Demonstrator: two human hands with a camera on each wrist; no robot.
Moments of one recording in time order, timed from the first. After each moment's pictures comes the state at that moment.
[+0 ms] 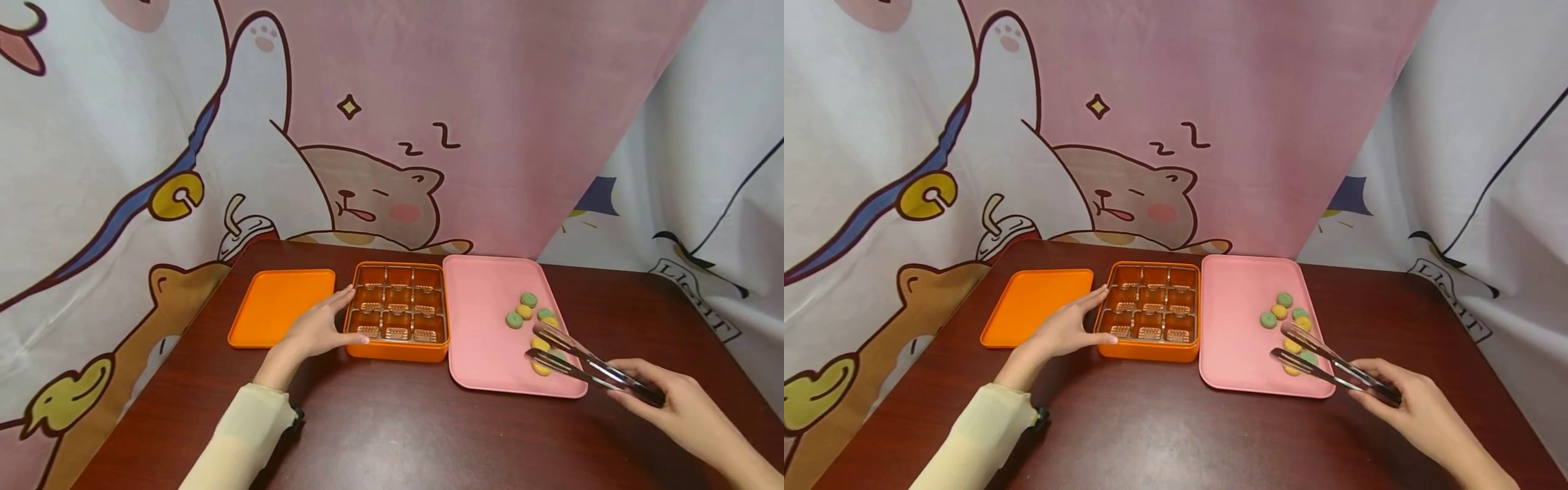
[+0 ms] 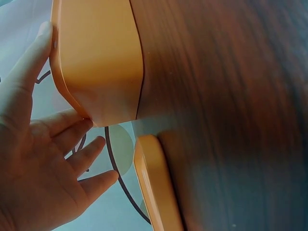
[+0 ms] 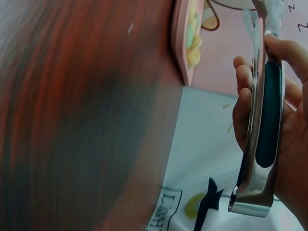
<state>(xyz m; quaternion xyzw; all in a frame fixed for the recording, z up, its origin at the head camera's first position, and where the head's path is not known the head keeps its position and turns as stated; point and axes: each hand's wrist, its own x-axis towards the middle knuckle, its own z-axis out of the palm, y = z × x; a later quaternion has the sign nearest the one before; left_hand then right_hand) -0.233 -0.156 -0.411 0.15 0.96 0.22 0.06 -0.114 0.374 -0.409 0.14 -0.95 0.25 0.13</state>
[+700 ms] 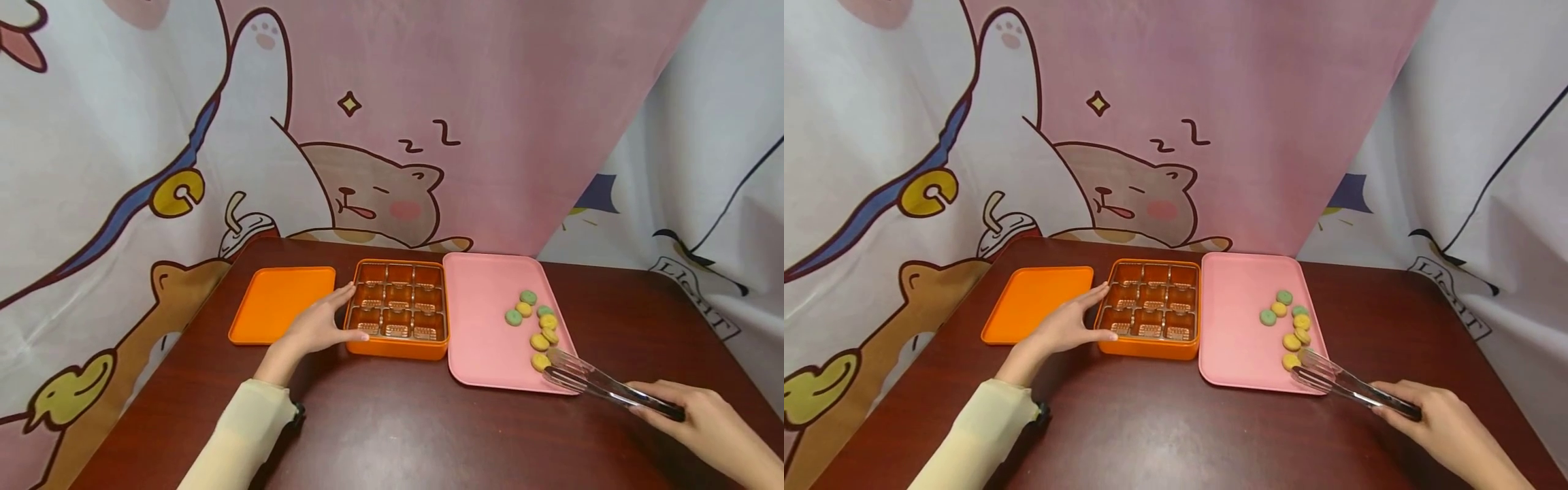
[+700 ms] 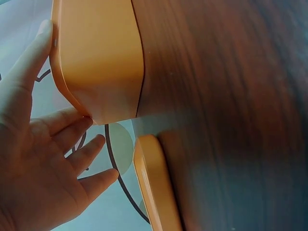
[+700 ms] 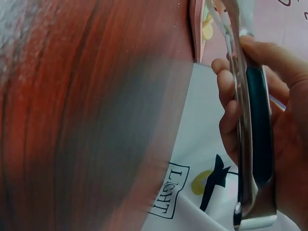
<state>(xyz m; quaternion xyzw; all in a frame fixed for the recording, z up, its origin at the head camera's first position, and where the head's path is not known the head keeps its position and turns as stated) -0.234 -0.157 -0.412 0.16 0.95 0.24 0.06 -0.103 0.412 -0.428 0.12 -0.98 0.09 0.09</state>
